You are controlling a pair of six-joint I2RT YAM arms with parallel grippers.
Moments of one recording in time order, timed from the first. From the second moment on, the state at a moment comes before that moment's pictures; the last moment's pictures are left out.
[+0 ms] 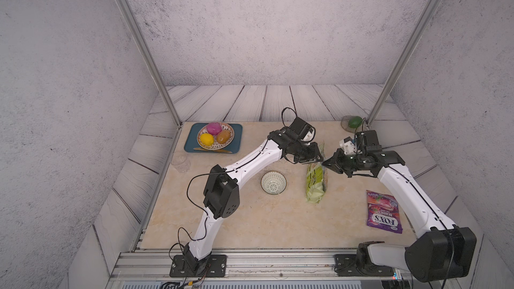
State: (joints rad) left arm -0.84 2.15 2.10 -0.74 0.48 -0.73; right arm 0.13 1.28 1.16 -0.84 -0.57 0.67
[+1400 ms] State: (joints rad) left arm -0.87 2.18 2.13 -0.78 0.39 -0.73; right arm 0.14 1.25 1.18 -0.93 -0.33 0.63
